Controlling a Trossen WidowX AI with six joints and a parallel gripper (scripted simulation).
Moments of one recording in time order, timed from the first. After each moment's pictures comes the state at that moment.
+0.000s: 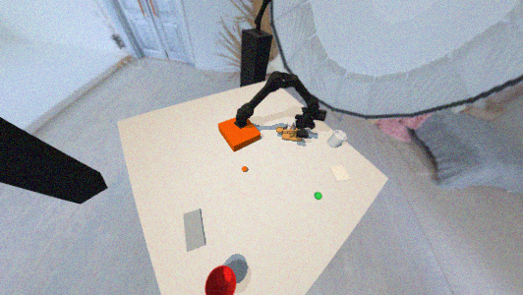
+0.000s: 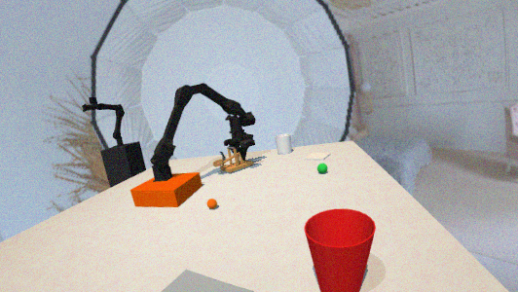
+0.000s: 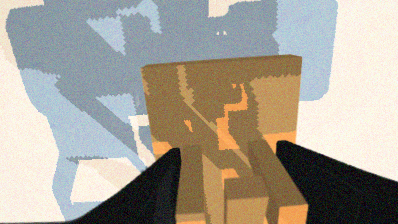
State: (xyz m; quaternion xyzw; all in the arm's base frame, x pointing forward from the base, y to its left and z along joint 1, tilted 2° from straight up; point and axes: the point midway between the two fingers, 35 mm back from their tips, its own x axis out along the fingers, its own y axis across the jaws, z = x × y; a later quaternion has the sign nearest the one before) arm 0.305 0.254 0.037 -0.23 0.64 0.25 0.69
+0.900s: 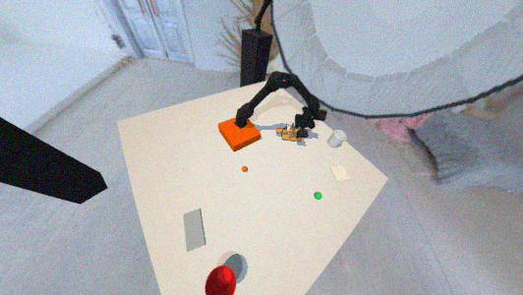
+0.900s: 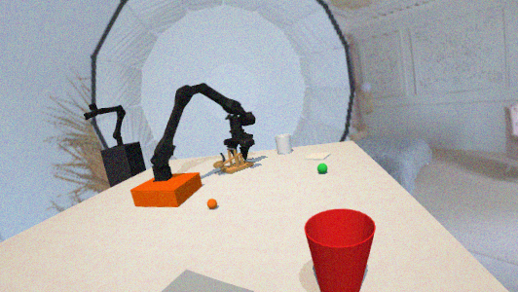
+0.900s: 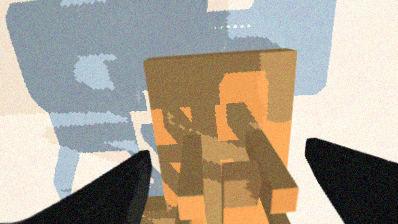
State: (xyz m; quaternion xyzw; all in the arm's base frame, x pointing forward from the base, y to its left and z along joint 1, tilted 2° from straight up) arm 0.304 0.253 0.040 -0.24 0.65 0.25 0.68
